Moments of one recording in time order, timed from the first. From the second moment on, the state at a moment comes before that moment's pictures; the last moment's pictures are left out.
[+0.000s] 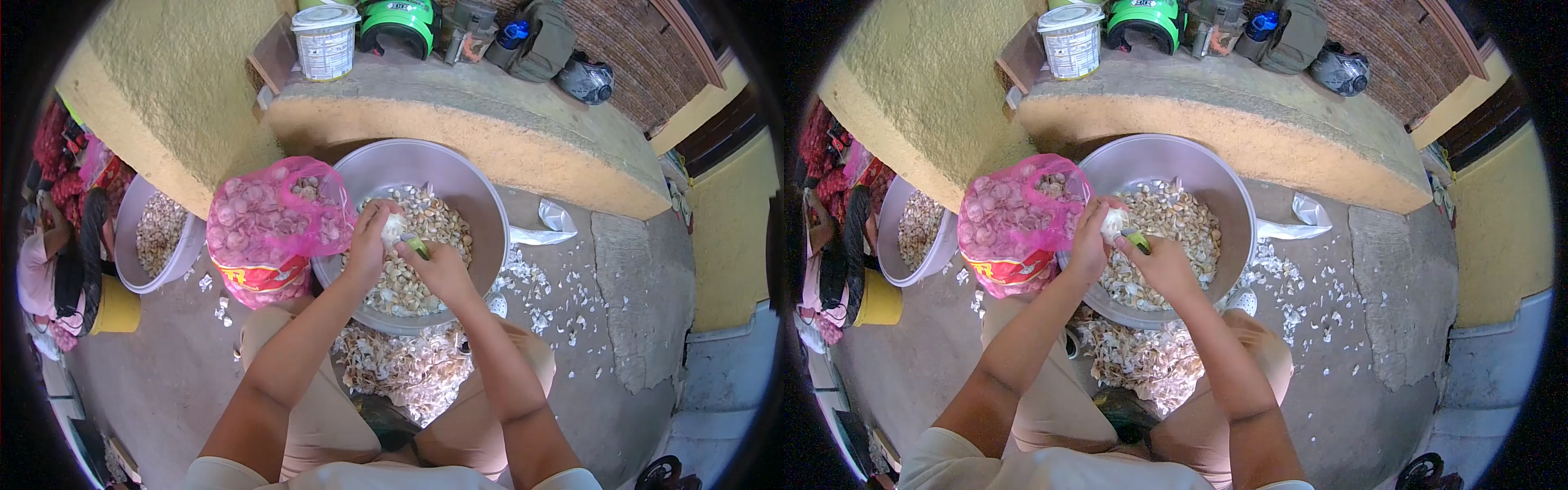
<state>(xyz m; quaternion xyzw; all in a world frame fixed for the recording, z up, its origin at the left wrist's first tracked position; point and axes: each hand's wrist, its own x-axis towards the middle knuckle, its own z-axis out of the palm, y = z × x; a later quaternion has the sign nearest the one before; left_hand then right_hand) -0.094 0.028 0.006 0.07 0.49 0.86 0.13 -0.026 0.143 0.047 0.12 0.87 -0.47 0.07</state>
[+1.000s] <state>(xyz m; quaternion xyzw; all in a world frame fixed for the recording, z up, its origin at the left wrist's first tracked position) -0.114 0.014 -0.004 -0.02 0.22 0.94 0.25 0.014 0.127 0.007 -0.19 0.88 -0.20 0.39</state>
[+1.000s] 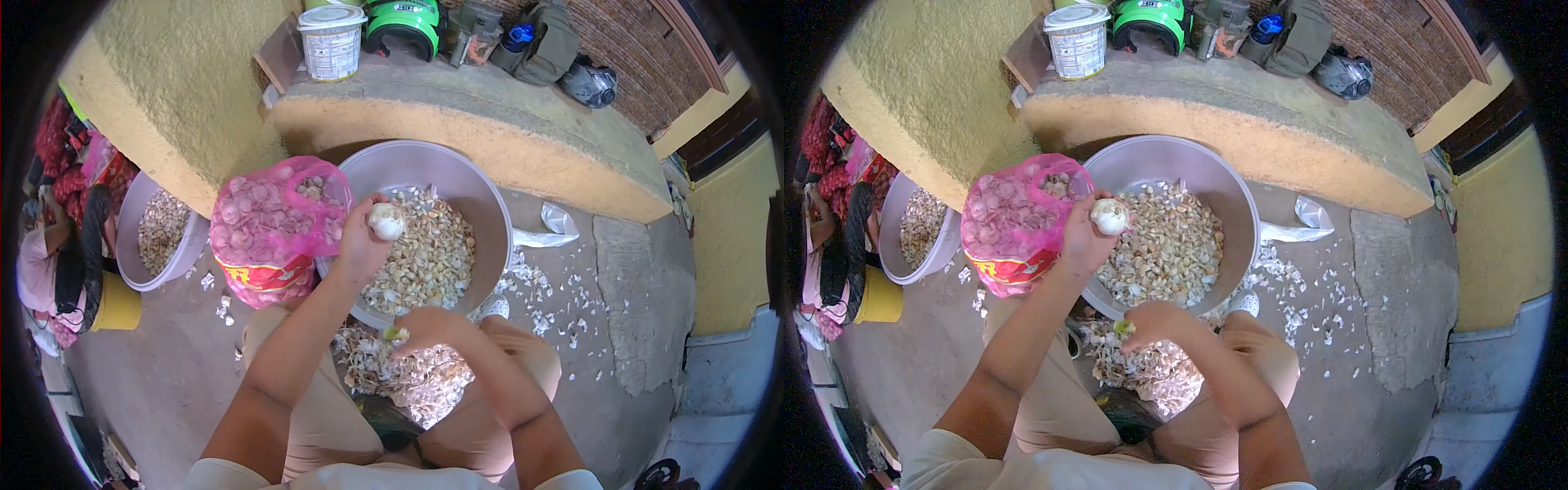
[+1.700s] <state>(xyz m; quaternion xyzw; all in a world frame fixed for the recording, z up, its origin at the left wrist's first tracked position) -0.088 0.032 -0.007 0.17 0.56 0.81 0.03 -0.029 0.136 0.040 0.16 0.75 -0.64 0.10</state>
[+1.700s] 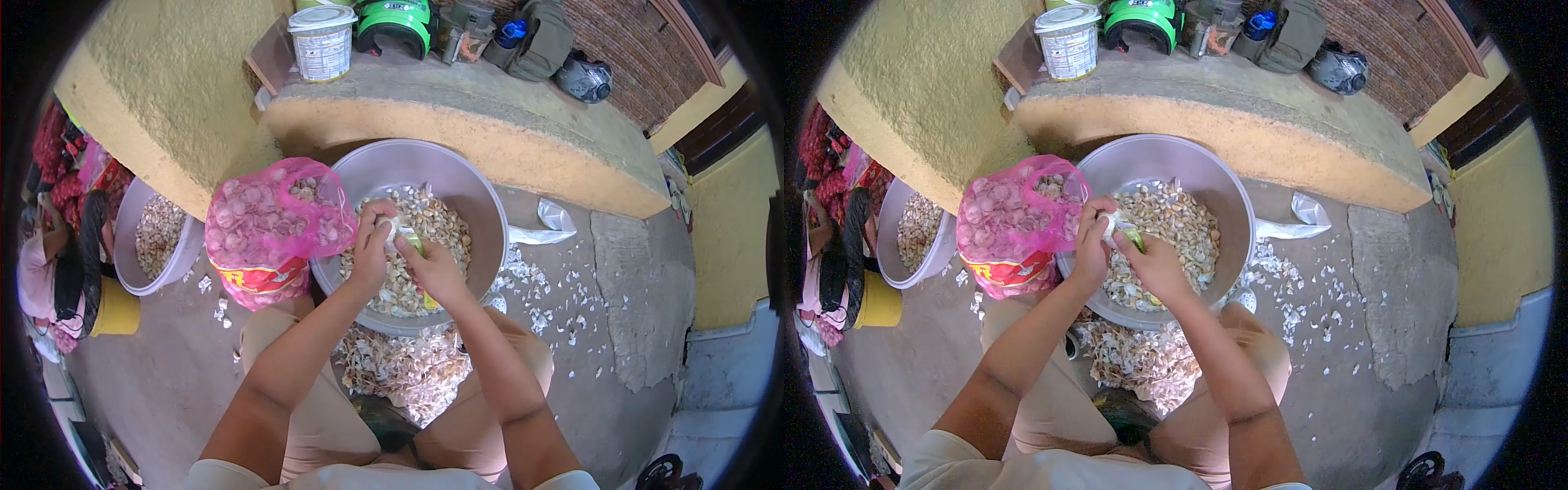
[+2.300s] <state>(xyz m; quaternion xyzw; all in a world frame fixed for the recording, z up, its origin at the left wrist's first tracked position) -0.112 0.019 -0.003 -0.07 0.28 0.91 0.31 -0.010 0.130 0.048 -0.10 0.91 -0.27 0.30</state>
